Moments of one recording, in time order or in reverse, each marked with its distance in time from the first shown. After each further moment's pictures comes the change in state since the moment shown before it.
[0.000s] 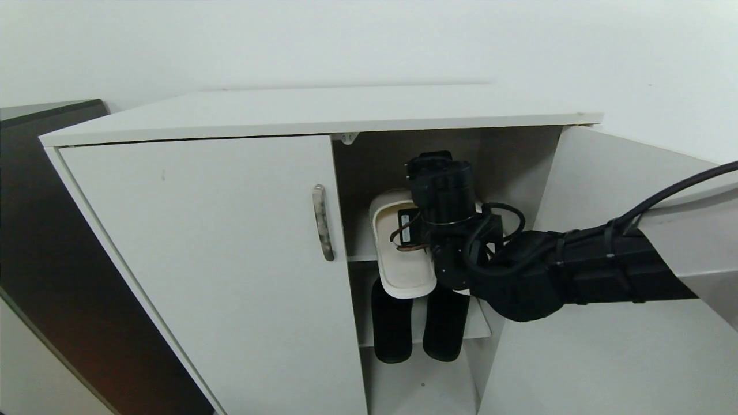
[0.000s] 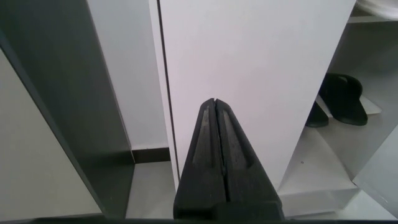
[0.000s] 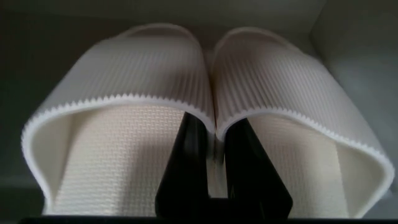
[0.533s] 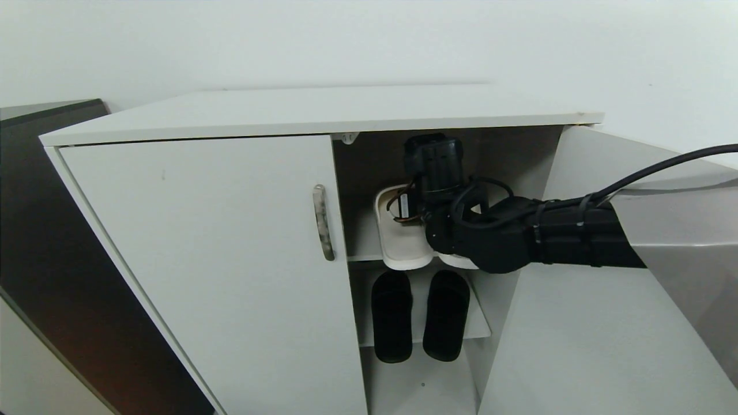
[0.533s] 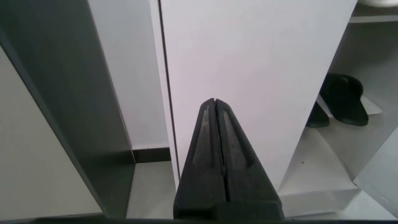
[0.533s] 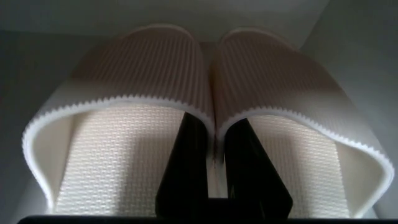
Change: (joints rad) left arm 0.000 0.000 0.000 0.000 0.002 0.000; right arm -0.062 0.110 -0.304 0.219 0.014 0.003
